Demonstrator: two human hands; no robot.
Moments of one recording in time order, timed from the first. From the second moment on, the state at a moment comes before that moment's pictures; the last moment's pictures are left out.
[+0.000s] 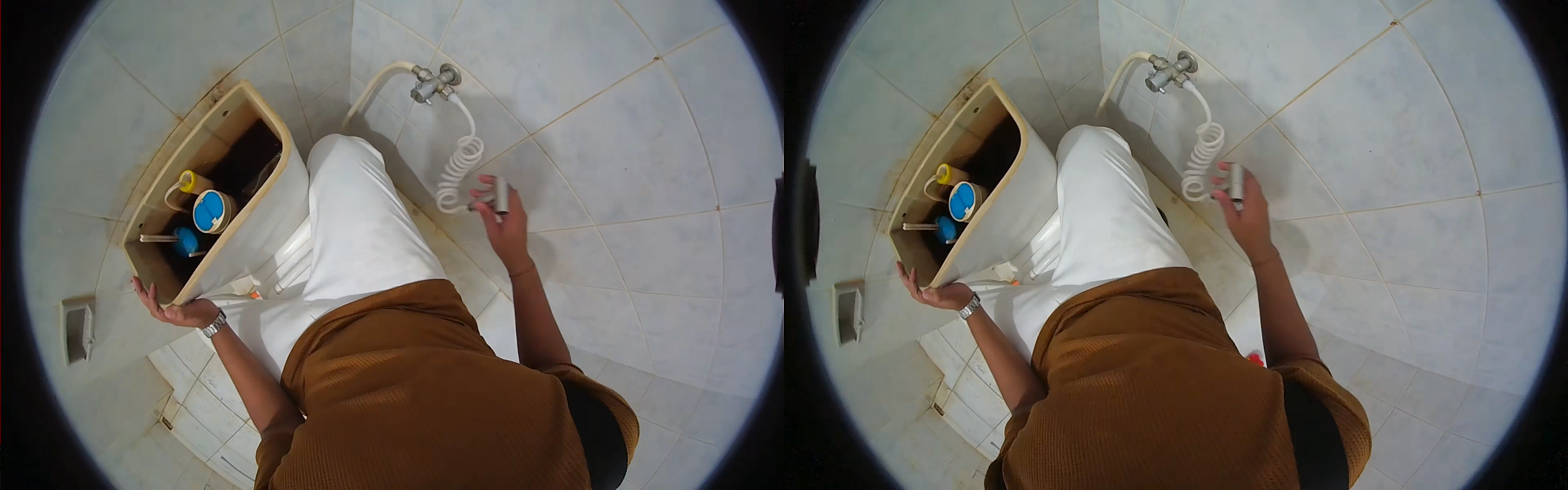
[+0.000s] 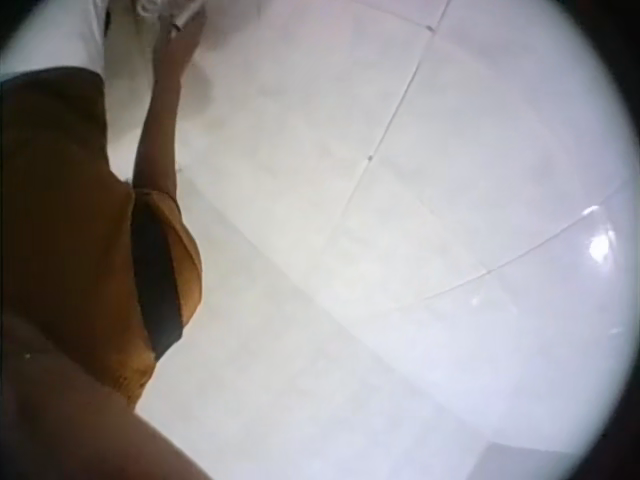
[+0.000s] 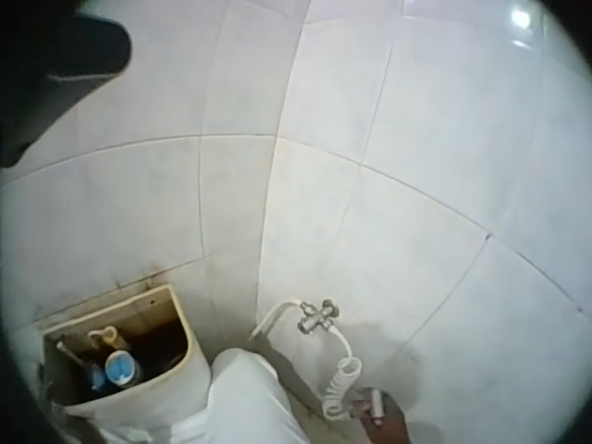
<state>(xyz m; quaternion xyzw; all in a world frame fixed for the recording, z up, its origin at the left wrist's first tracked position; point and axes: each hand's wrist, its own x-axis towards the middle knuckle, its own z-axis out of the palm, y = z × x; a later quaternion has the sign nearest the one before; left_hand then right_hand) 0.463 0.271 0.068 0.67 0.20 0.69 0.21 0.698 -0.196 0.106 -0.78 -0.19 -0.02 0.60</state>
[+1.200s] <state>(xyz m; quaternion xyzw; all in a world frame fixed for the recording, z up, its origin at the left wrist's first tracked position) 0.411 0.266 0.102 0.81 0.27 0.51 0.11 0.778 0.072 0.206 -0.72 -0.52 -0.22 0.41</state>
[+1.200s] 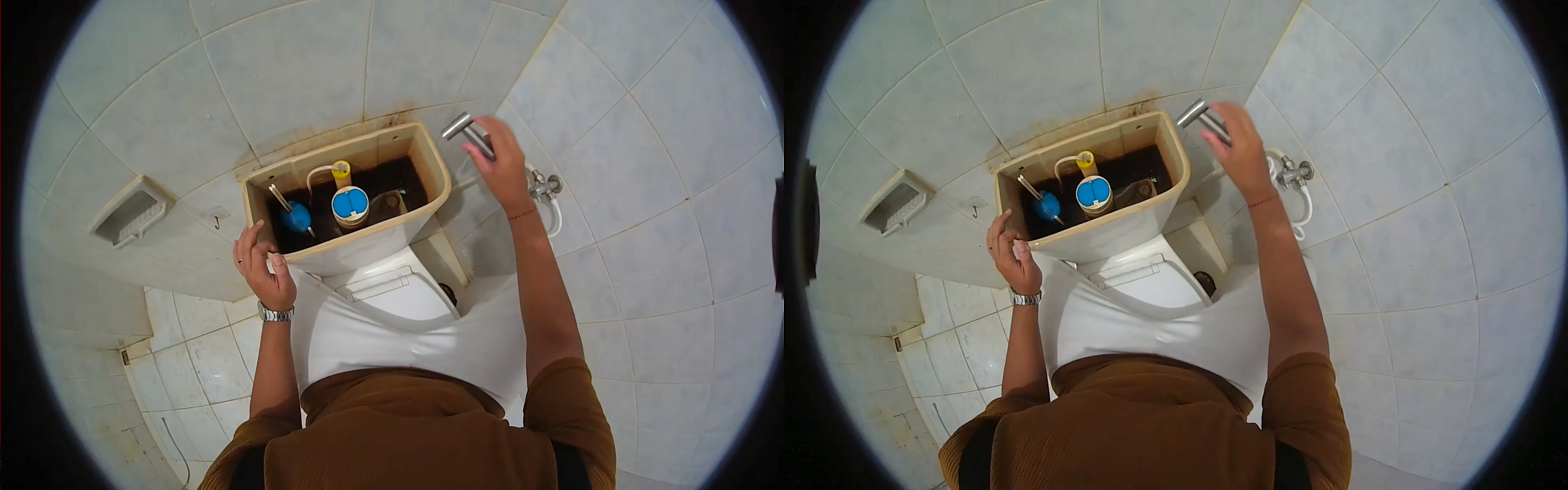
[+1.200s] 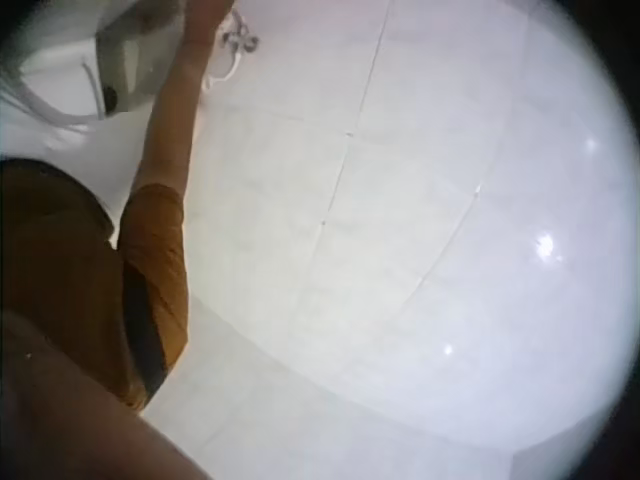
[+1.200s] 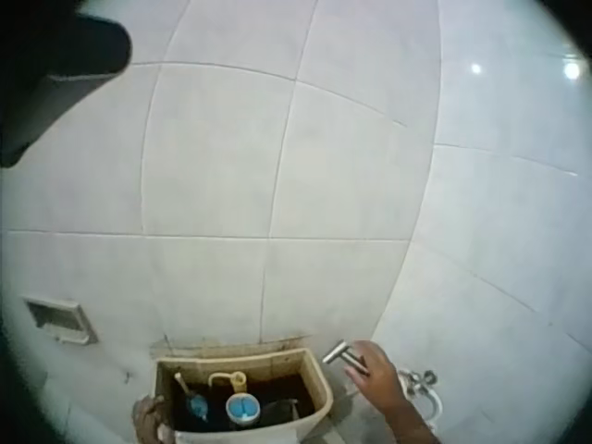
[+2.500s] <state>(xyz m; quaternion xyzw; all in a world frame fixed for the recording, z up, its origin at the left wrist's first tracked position) 0.439 0.267 0.062 0.66 0.30 0.63 0.28 0.791 0.153 0.181 -0.59 -0.75 -0.19 0.24</state>
